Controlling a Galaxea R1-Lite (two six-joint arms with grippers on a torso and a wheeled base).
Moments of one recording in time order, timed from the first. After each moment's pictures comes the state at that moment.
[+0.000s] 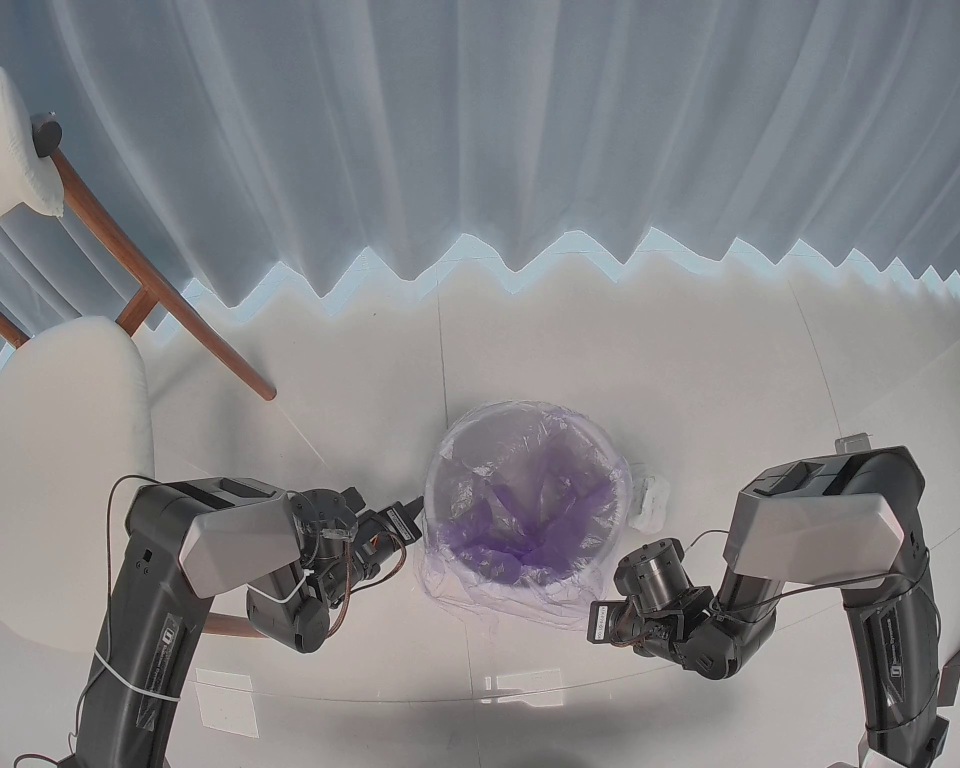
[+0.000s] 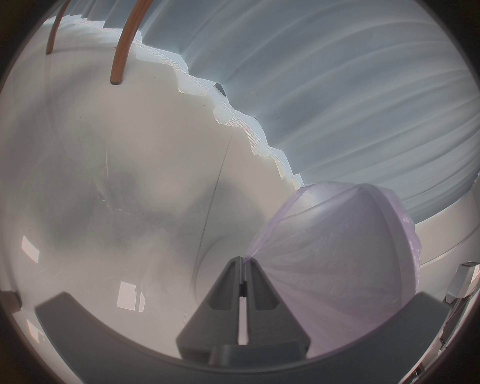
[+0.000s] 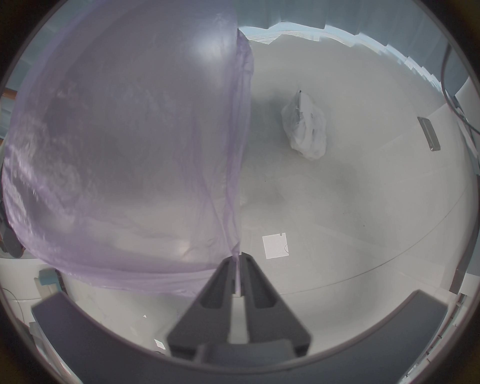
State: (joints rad) left arm -0.34 2.69 -1.03 -1.51 -0.20 -0.74; right arm 0.41 2.47 -0.75 -0.87 -0.18 0.49
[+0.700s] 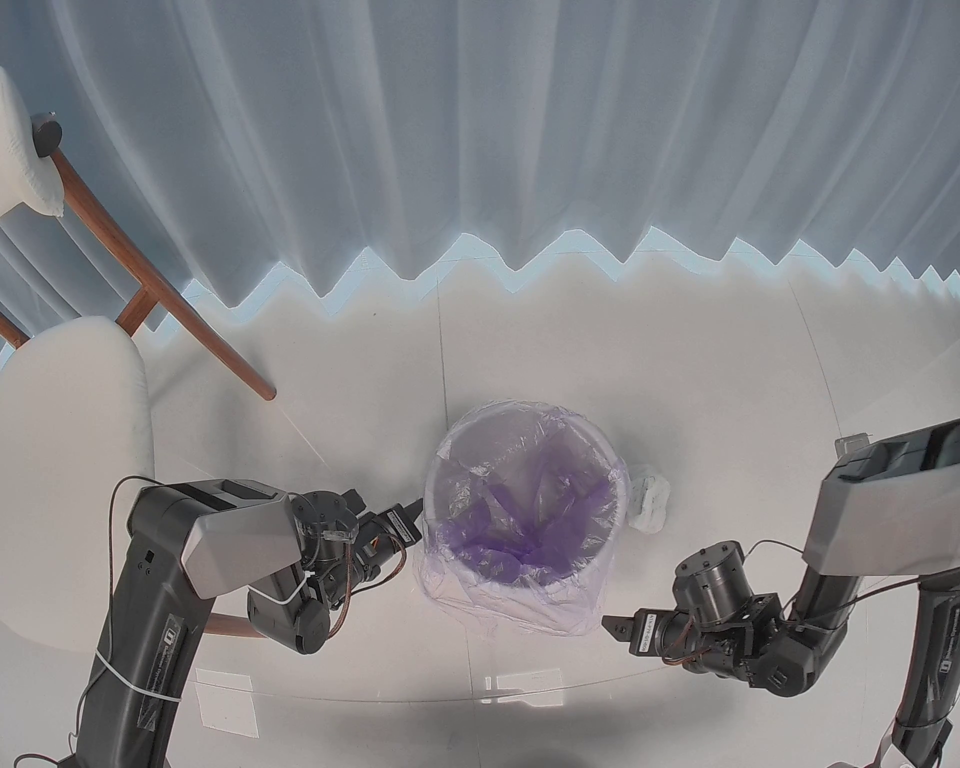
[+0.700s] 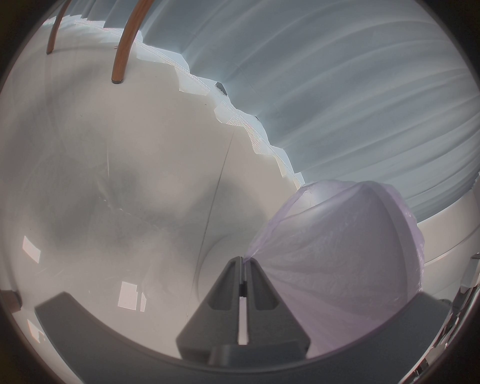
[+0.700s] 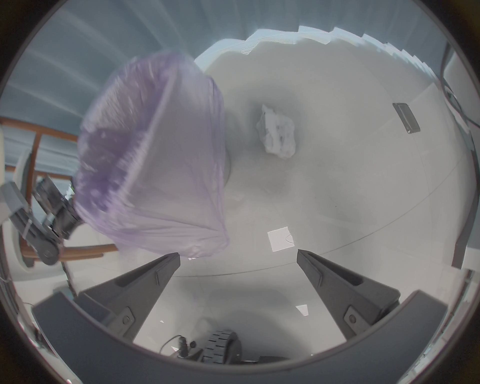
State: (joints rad) left arm -0.34 2.70 -1.03 -1.51 -0.20 -0.74; right arm 0.42 2.23 -0.45 -0.94 -0.18 0.60
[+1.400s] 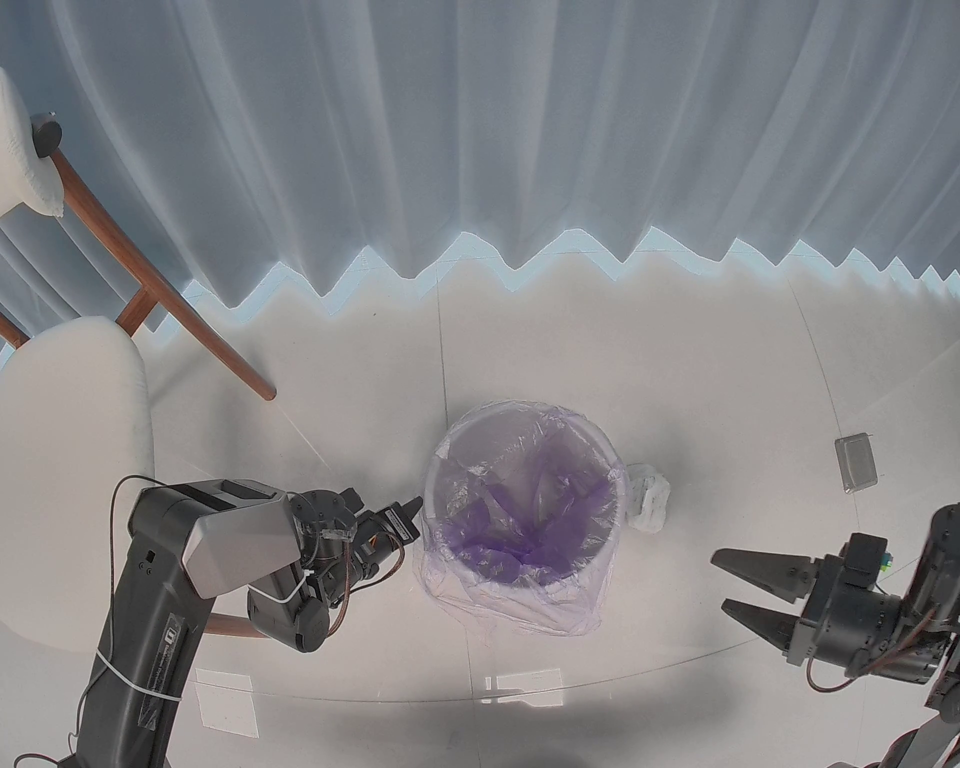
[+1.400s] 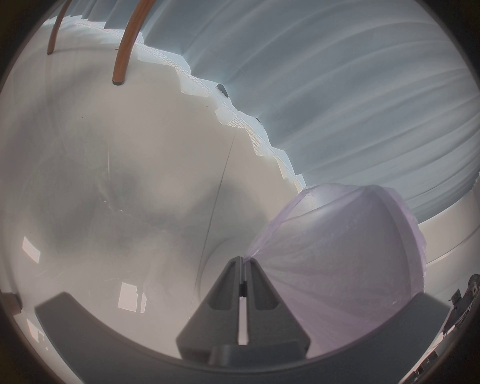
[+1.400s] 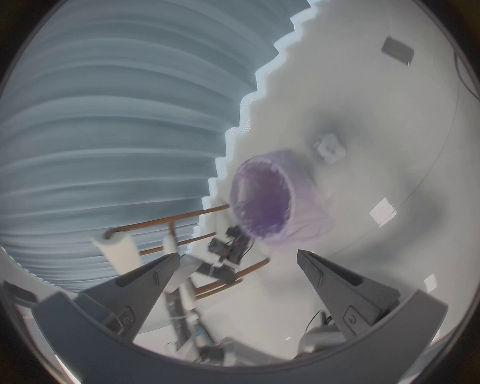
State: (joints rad) left arm -0.33 2.71 -1.05 -1.51 -0.20 -0.74; right arm 0.43 1.38 -0.08 -1.01 0.15 1.10
